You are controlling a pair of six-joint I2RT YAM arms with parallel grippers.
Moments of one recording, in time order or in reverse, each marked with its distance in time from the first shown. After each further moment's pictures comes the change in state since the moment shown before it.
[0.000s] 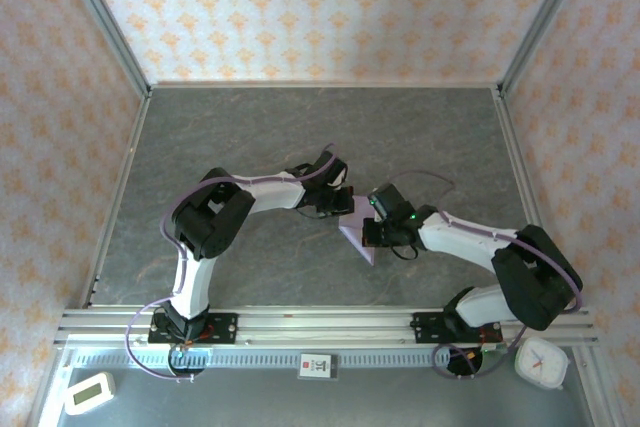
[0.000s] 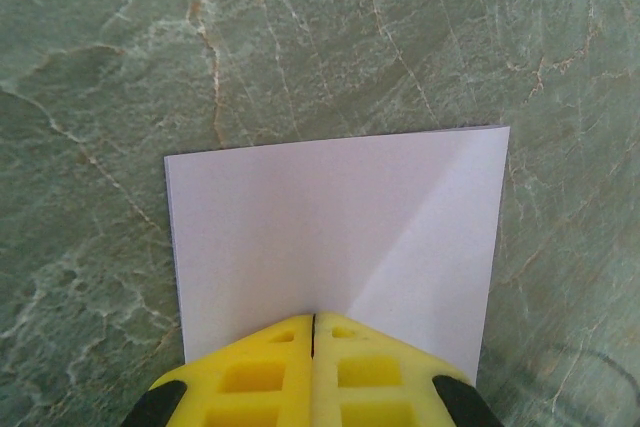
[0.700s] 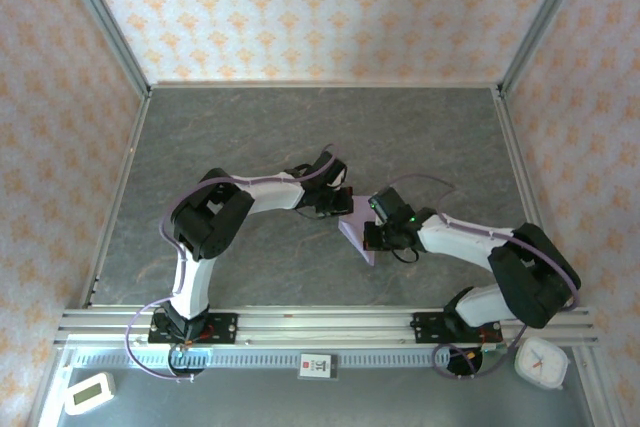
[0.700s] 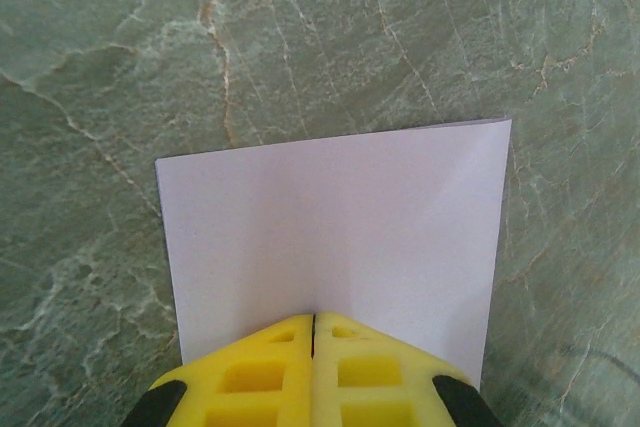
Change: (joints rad) left arm 0.000 -0.008 -0.012 0.003 -0.011 0.010; right arm 0.000 0.015 -0.026 0.016 -0.006 0.003
